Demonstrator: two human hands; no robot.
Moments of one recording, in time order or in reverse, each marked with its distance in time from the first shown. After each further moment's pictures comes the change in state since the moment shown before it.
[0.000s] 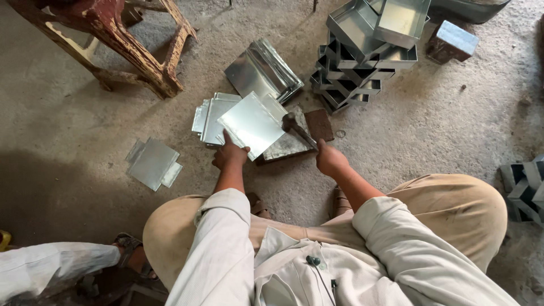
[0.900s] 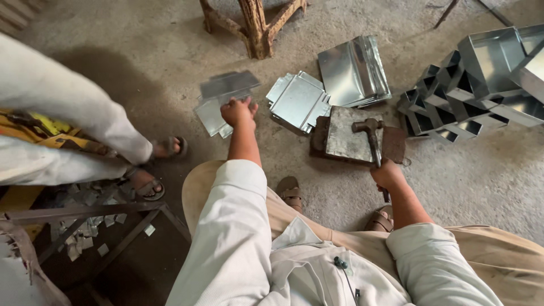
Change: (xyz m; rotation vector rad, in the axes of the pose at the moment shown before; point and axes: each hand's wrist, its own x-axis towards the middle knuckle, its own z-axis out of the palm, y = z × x) left_hand 0.112 -0.137 -0.044 -2.100 0.507 -0.305; right_hand 0.027 -0.019 -0.013 0.214 -0.236 0.146
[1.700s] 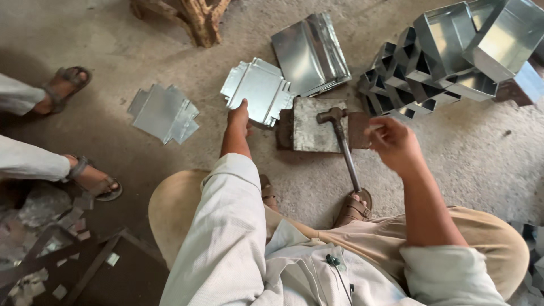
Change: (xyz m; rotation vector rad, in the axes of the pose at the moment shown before) left_hand -0.009 -0.117 0.028 0.982 -0.258 -0.317; right_hand -0.087 -0.076 -0.116 0.198 0.167 -0.280
